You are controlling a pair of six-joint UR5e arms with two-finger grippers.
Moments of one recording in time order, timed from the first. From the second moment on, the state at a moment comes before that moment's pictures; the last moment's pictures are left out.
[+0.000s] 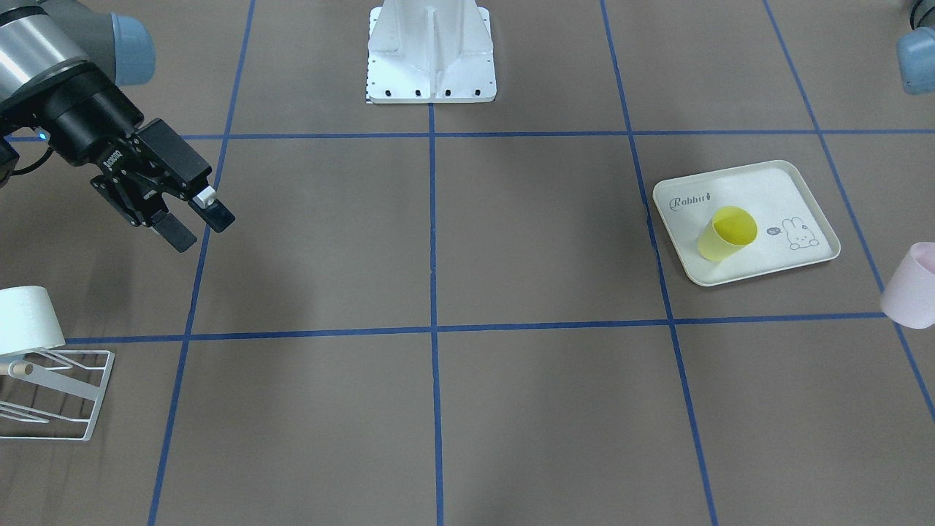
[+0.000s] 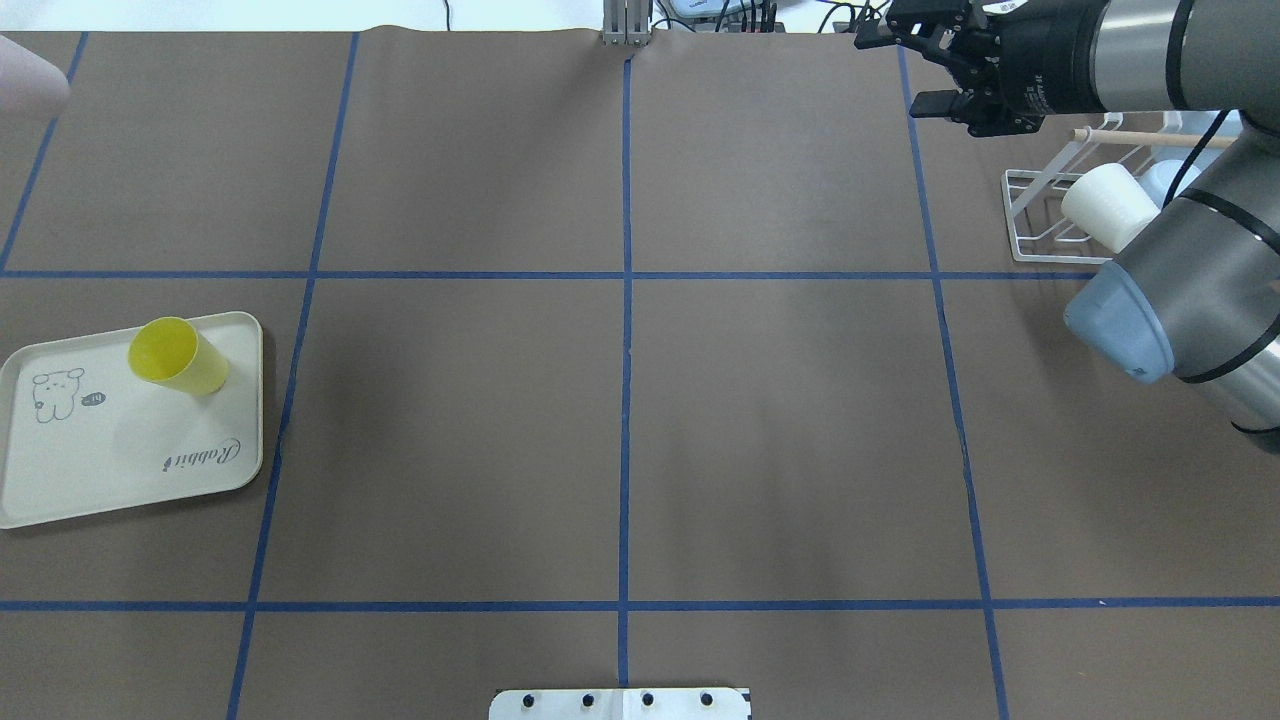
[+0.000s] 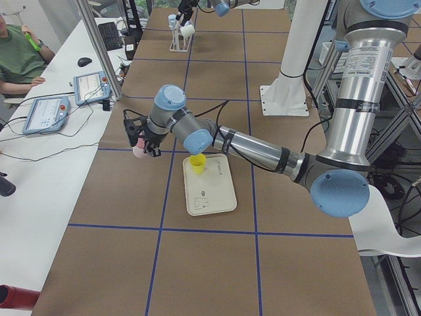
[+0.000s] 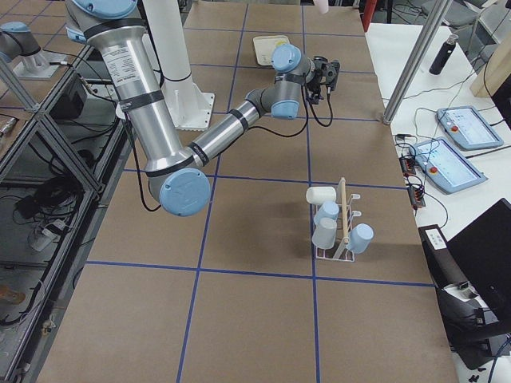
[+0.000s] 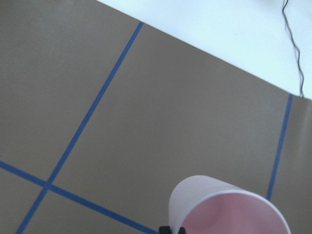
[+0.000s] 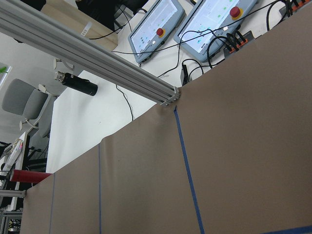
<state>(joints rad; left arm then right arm) -1.36 -1.72 -1.74 -2.15 -2.20 -1.32 0.99 -1.20 1.86 -0.76 2.01 1.64</state>
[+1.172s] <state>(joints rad) -0.70 -1.86 -1.75 -2.86 -1.42 -2.50 0.84 -1.17 1.86 -0.57 1.86 1.89</state>
